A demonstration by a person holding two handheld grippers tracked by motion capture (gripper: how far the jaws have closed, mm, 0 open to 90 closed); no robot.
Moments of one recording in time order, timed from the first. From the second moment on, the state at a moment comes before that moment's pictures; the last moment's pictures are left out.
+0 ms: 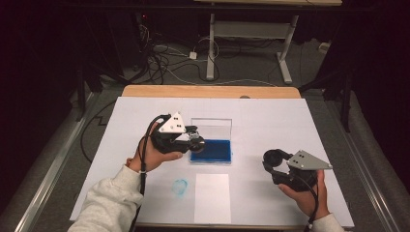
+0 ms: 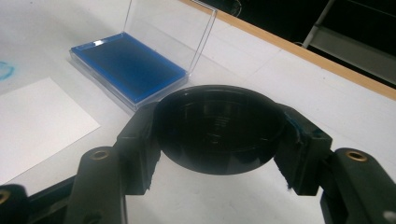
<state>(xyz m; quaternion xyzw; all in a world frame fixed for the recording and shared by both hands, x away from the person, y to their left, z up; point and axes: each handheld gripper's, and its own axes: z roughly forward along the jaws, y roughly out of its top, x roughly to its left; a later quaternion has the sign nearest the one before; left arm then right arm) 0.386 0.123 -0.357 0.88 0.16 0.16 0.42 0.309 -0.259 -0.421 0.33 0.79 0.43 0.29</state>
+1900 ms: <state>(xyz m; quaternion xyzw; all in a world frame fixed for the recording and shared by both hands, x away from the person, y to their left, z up) 0.426 0.083 -0.427 0.91 0.20 0.12 0.34 0.306 -0.245 -0.435 0.31 0.82 0.40 0.27</state>
